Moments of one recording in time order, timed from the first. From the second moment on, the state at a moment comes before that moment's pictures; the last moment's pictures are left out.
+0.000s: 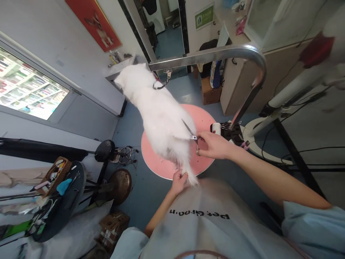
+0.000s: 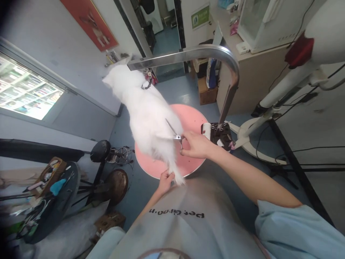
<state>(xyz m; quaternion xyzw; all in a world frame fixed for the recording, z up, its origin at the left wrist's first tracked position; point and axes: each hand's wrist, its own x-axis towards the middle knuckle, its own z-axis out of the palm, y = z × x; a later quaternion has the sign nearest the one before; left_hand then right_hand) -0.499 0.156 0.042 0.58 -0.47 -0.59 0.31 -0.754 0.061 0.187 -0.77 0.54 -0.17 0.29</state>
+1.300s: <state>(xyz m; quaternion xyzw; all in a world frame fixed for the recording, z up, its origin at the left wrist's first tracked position) -0.504 0.152 0.031 0.55 -0.47 -0.61 0.33 -0.772 0.011 0.252 -0.81 0.54 0.02 0.22</state>
